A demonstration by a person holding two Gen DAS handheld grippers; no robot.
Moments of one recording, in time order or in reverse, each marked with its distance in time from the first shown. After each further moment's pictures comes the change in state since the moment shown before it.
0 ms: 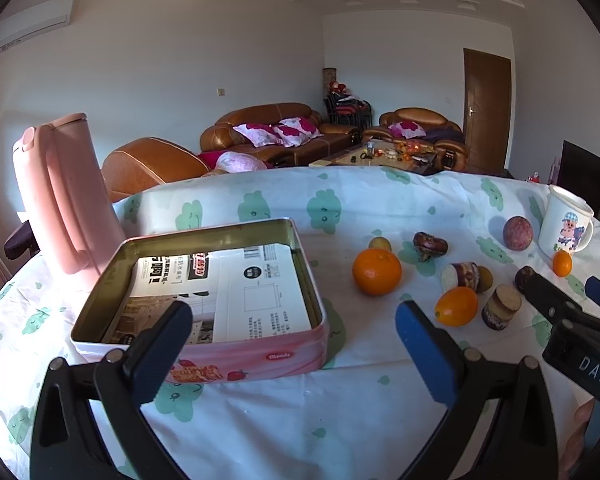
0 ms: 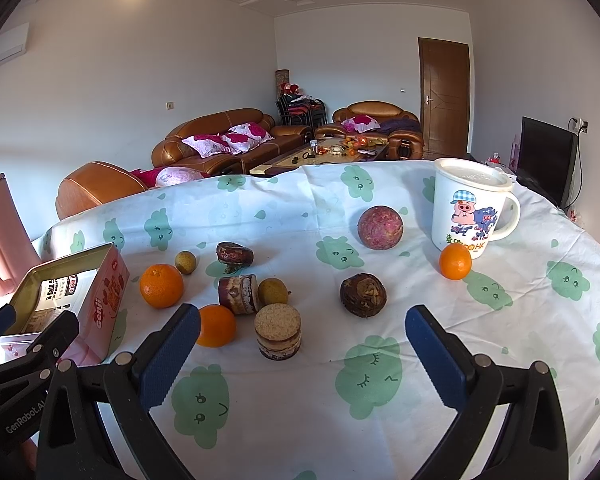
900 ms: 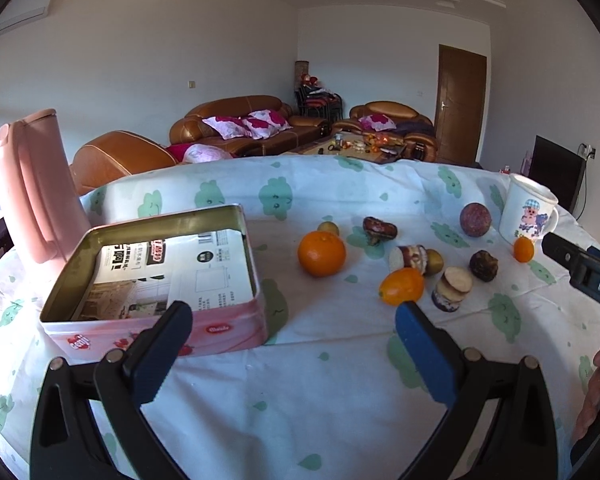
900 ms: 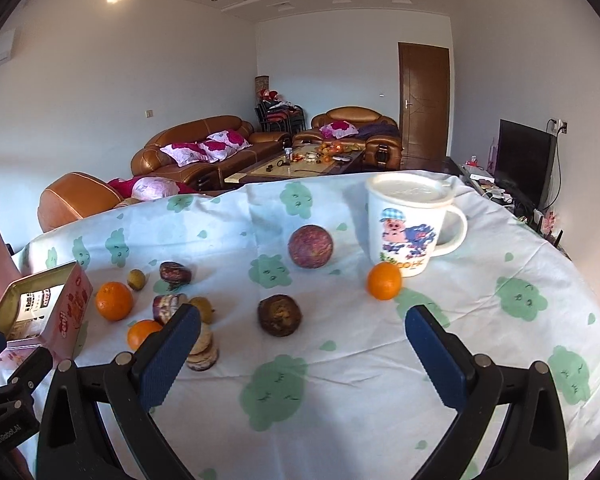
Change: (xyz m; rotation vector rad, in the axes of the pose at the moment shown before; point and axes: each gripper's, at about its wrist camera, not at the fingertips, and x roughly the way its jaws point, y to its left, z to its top) left arm -0.011 -0.029 -0.009 0.027 0.035 -0.128; right arm -0.019 -0.074 0.017 0.029 -0.019 -0.078
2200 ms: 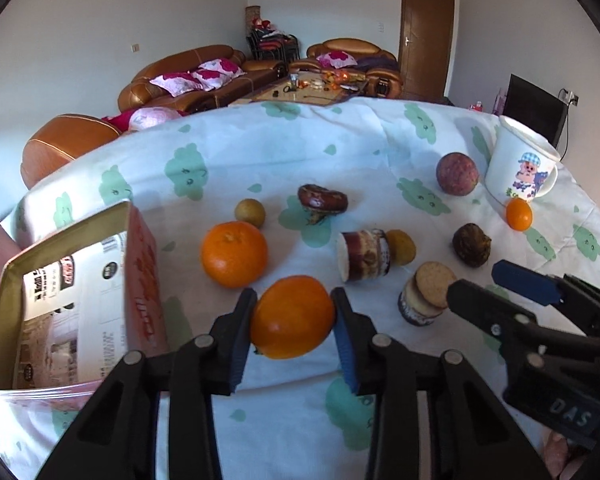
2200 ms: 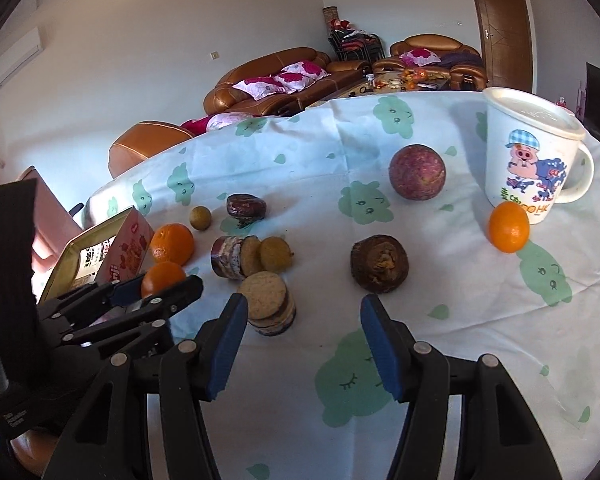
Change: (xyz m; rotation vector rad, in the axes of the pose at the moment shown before) left arm 0.064 -0.048 0.029 0.128 0.220 -0.094; right arm 0.062 0.046 -0.009 -0.042 0.286 0.346
